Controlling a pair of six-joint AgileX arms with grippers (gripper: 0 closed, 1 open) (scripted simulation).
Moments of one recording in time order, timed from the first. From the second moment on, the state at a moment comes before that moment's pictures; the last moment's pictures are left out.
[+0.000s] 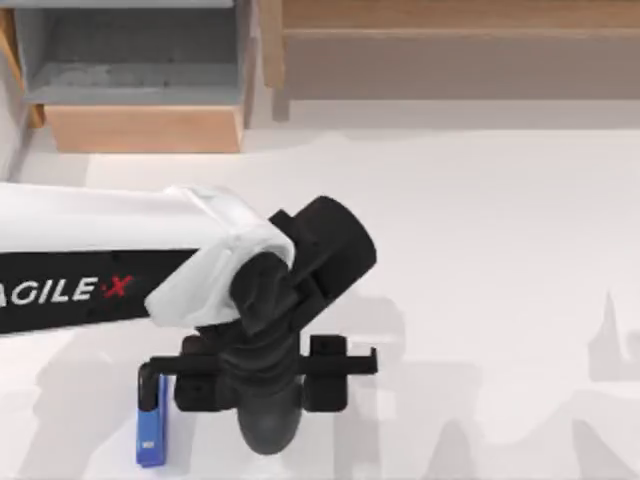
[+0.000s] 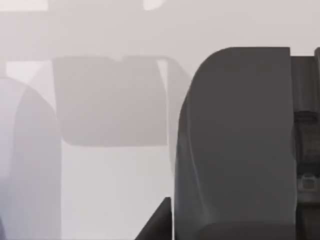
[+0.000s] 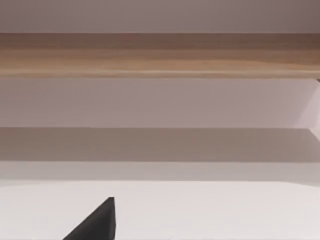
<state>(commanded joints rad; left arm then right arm) -0.84 1.76 1.02 -0.75 -0.07 -0.81 0.00 0.00 0.00 0.00 0.00 0.00</state>
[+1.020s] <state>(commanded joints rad) -0.84 1.77 1.01 -0.75 -0.07 -0.81 0.00 0.00 0.00 0.00 0.00 0.00</state>
